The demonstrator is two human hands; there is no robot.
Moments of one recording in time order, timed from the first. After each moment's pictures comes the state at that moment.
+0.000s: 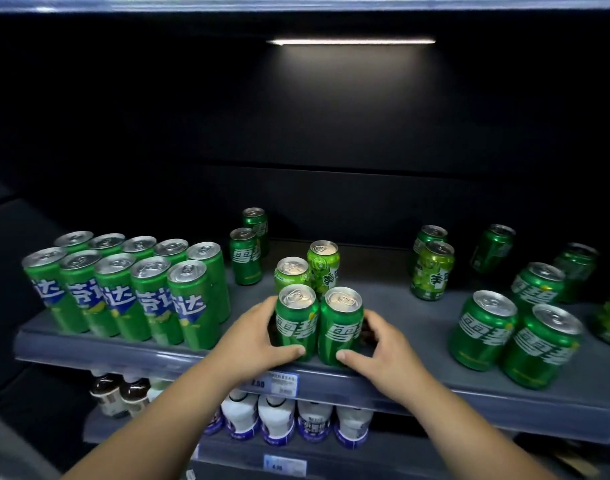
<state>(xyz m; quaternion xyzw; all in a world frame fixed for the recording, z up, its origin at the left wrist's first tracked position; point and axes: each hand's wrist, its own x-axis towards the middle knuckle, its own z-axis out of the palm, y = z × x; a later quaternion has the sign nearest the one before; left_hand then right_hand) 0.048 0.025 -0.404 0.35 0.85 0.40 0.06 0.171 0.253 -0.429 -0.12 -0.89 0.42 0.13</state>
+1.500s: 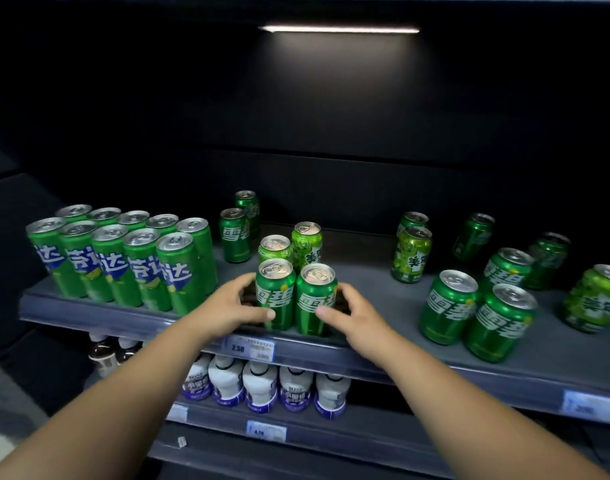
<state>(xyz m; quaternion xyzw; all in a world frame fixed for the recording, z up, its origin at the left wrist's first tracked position) 0.059 0.020 -0.393 0.27 0.77 0.54 0.18 0.175 0.258 -0.408 -0.09 -0.83 0.56 0.05</state>
